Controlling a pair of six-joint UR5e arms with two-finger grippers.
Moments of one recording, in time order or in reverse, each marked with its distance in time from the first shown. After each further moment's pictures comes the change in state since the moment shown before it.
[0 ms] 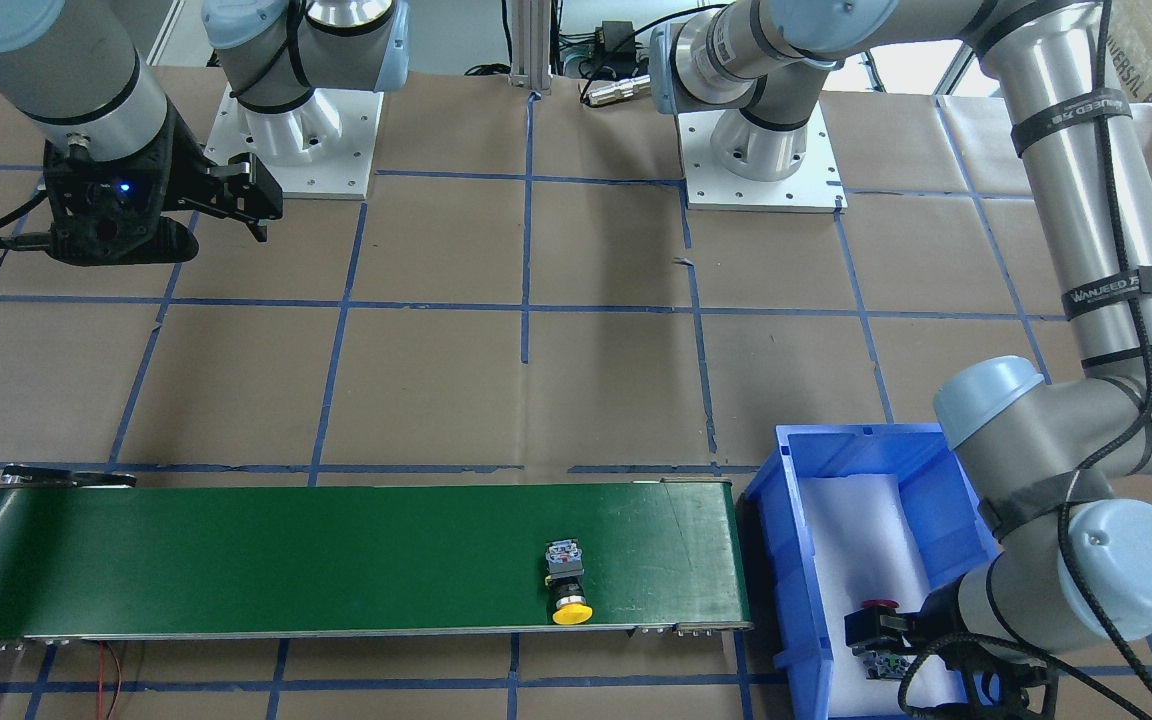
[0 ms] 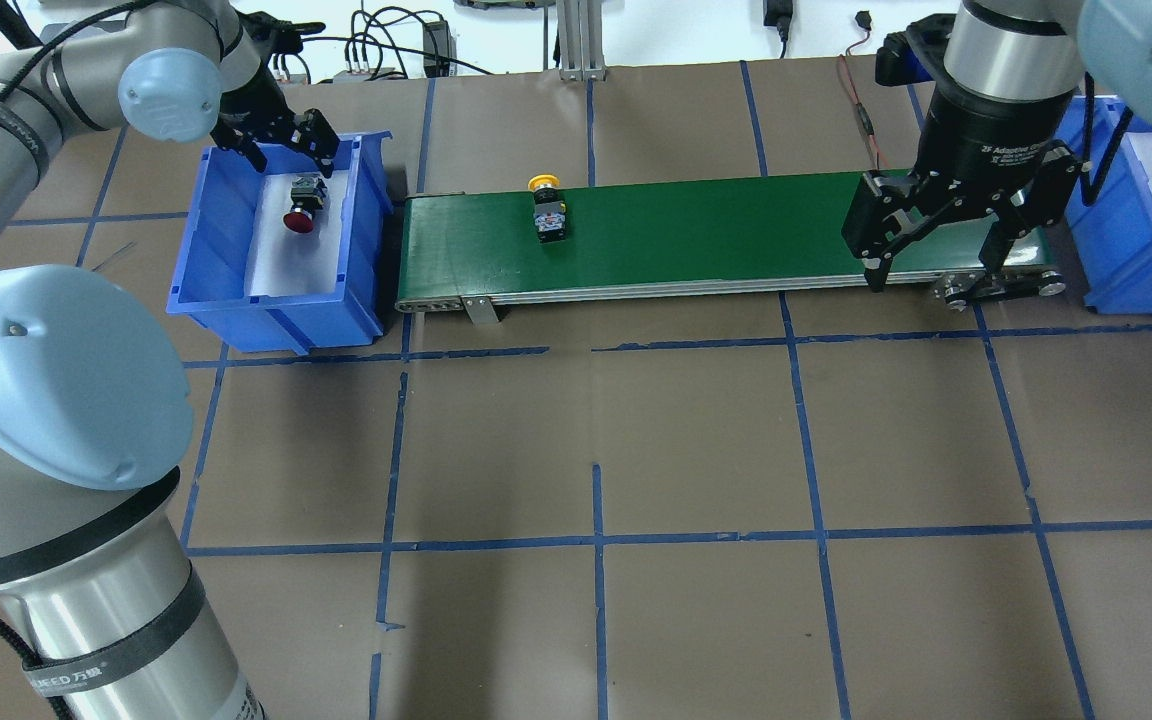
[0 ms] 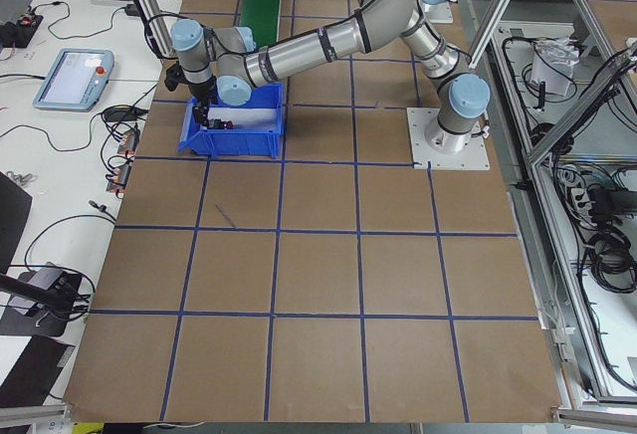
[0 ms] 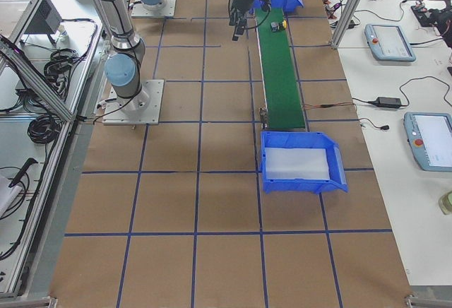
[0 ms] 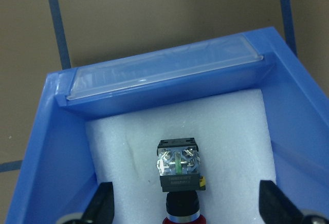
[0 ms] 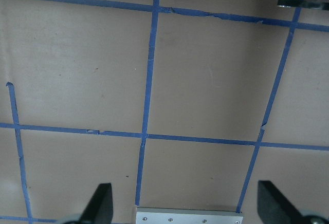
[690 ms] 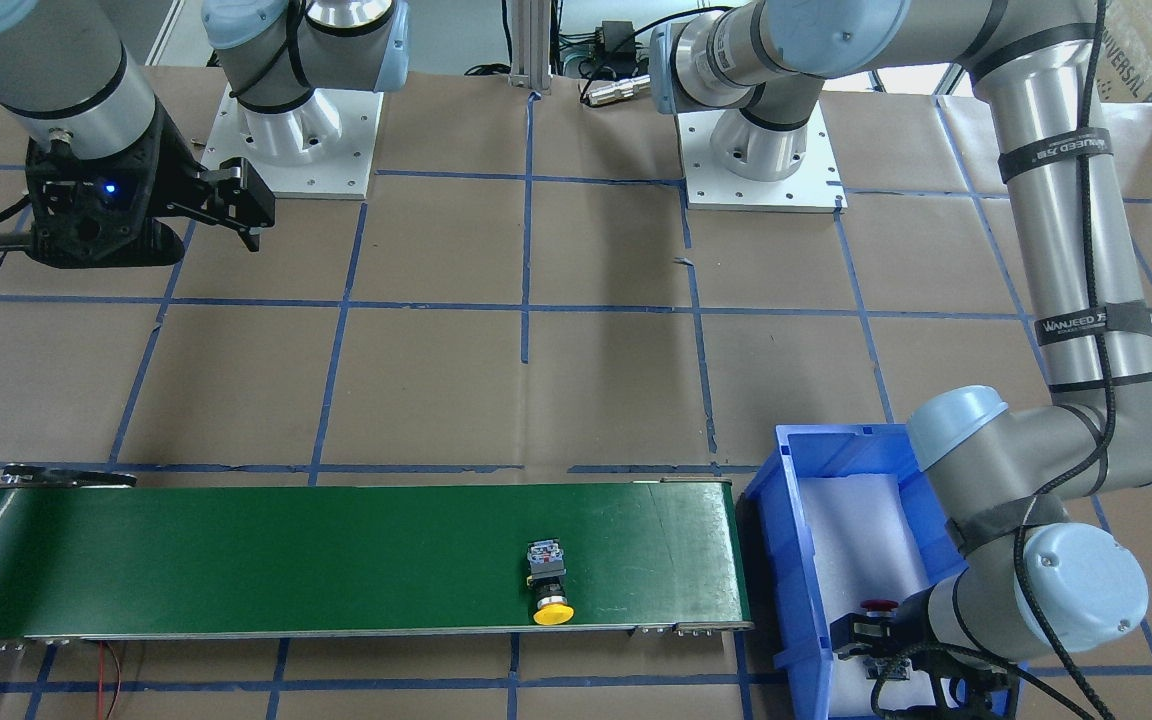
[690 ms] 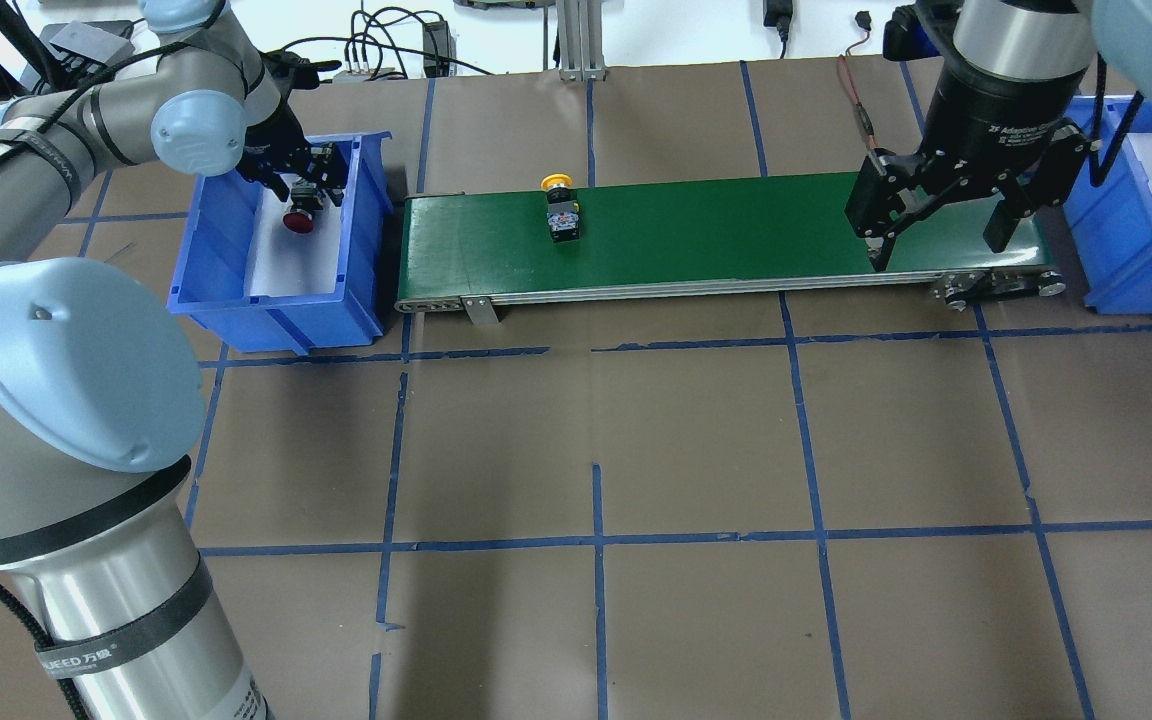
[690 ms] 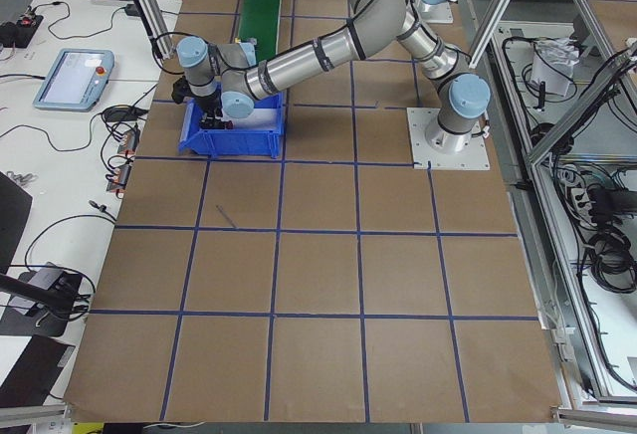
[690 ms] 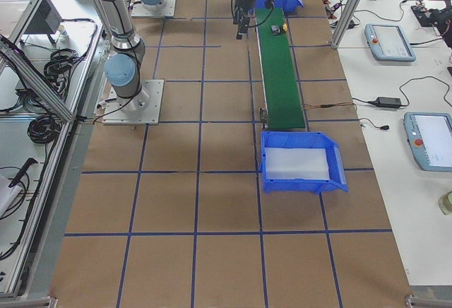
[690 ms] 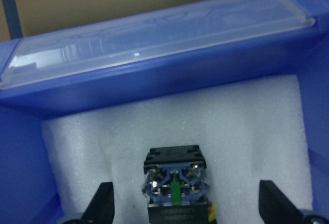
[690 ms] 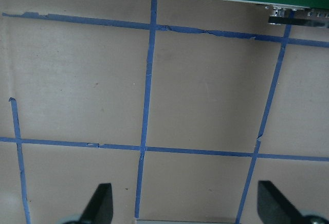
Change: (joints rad) left arm 0.000 -0.037 -0.032 0.058 0.000 -0.006; right arm -0.004 0.007 -0.007 -0.051 0.004 0.000
